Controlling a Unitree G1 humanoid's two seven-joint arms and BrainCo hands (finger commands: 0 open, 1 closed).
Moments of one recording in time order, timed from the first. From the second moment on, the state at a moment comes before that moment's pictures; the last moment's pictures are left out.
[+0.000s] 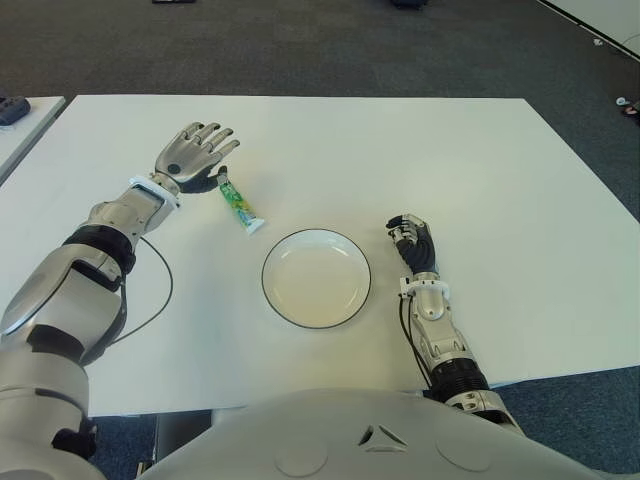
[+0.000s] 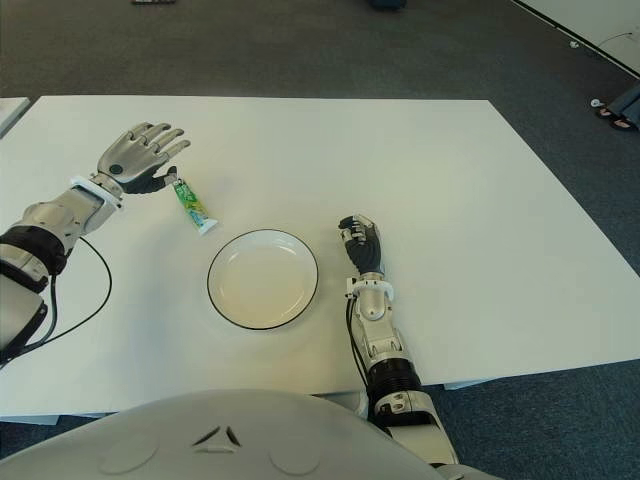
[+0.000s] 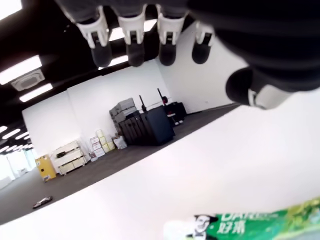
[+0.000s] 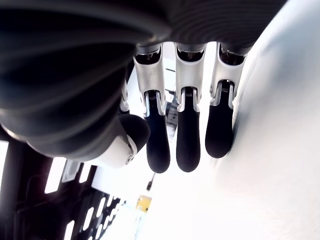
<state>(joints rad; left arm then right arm) -0.70 0.68 -0.68 1.09 1.13 -0.32 0.70 -0.02 -0.08 0.06 0.47 -0.27 -0.33 -0.27</state>
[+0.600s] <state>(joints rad) -0.80 0.73 -0.93 1.15 1.31 -0.41 0.78 -0.02 -0.08 0.05 0.47 -0.27 -0.34 -0.27</state>
